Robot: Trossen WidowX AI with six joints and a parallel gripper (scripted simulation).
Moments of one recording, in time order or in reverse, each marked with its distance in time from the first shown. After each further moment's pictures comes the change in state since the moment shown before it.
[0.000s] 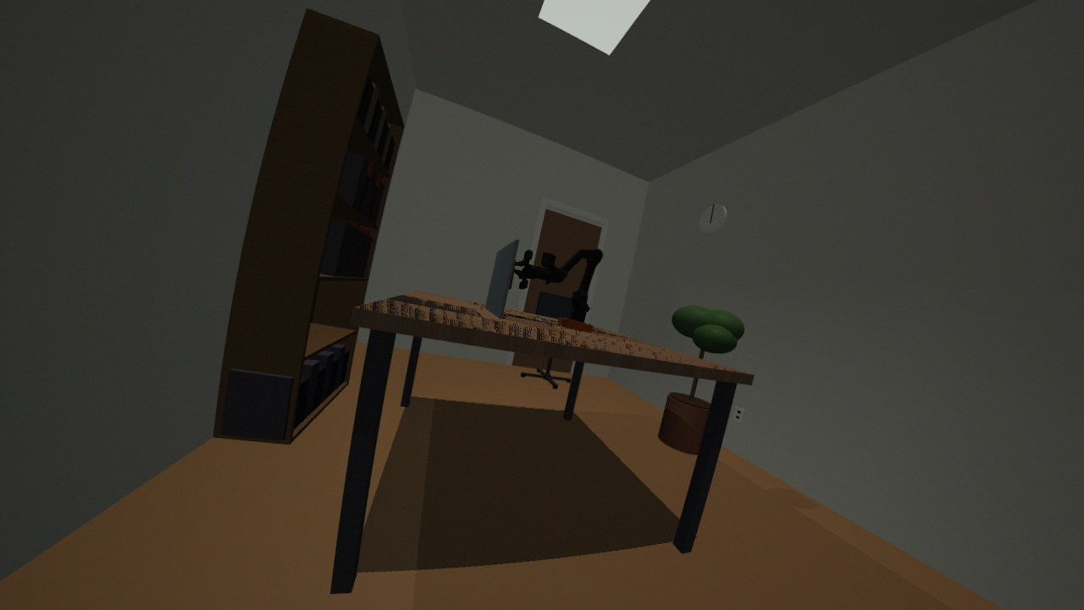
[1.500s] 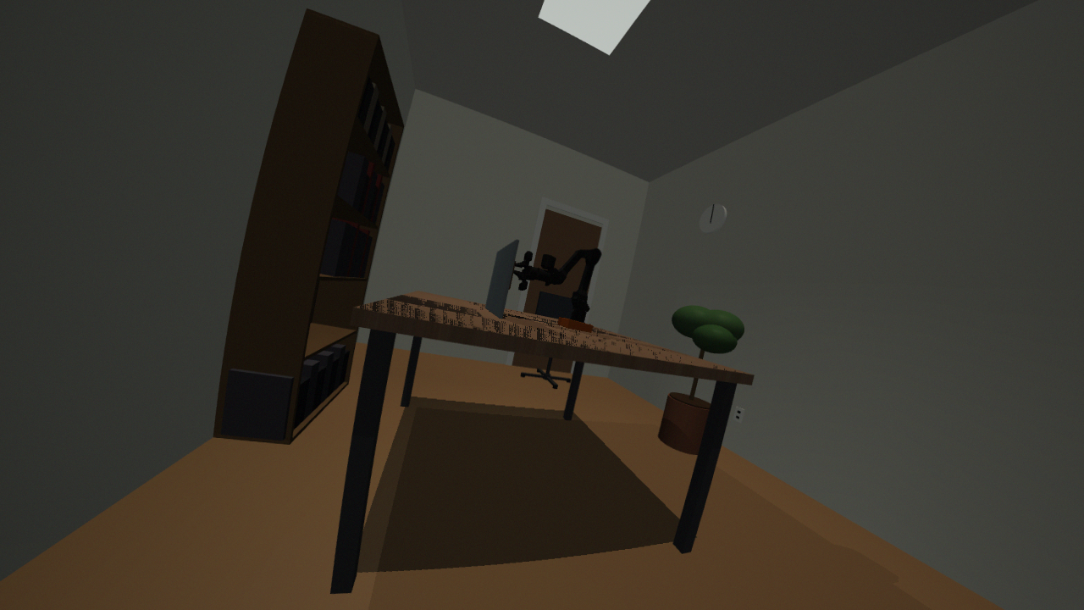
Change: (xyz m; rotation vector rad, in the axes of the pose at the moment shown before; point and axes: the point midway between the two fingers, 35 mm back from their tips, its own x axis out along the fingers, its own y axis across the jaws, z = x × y) arm 0.000 -0.007 -0.001 0.000 0.002 0.013
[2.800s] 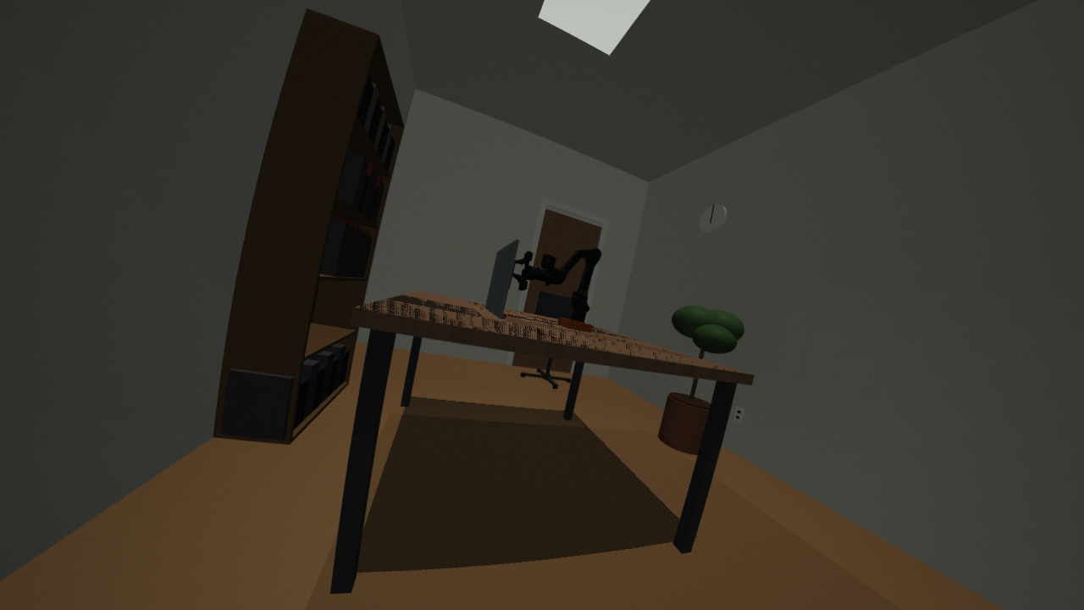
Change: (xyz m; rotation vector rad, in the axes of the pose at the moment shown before) arm 0.000 0.000 0.000 0.000 0.000 -0.001
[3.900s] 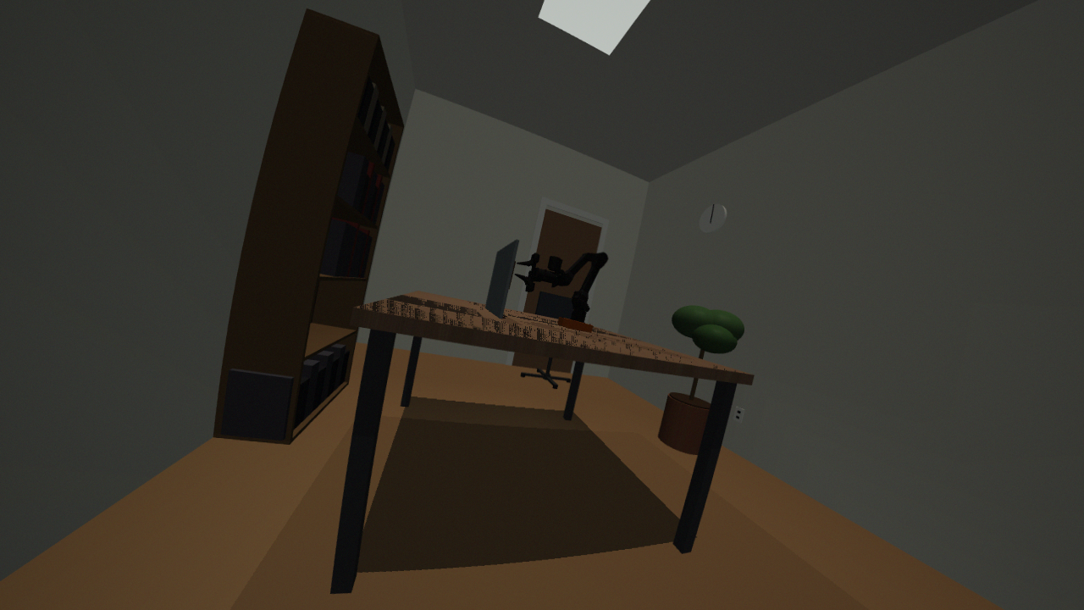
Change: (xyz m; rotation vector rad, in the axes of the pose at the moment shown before) arm -0.036 0.000 0.000 0.000 0.000 -0.002
